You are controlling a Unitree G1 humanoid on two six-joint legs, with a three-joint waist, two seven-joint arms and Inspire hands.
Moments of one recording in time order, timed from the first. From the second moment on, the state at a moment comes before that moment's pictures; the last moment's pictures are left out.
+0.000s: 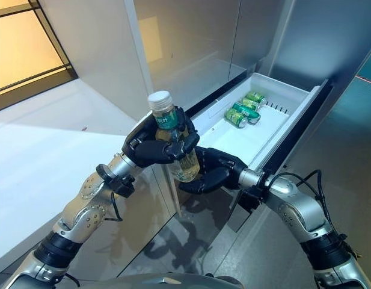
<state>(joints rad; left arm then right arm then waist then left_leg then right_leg) -0.17 0.51 -0.32 -0.25 -0.81 -0.09 -0.32 -0.17 -0.68 0.23 -0.24 0.71 0.49 0.53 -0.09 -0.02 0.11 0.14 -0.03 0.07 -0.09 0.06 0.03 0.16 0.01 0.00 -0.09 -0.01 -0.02</state>
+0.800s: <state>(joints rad) -0.21 0.55 -0.36 -0.17 -0.70 -0.13 -0.25 -0.25 -0.76 0.29 -0.28 0.69 0.52 0.57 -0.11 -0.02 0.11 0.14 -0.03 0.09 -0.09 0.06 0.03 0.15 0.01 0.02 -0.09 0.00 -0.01</state>
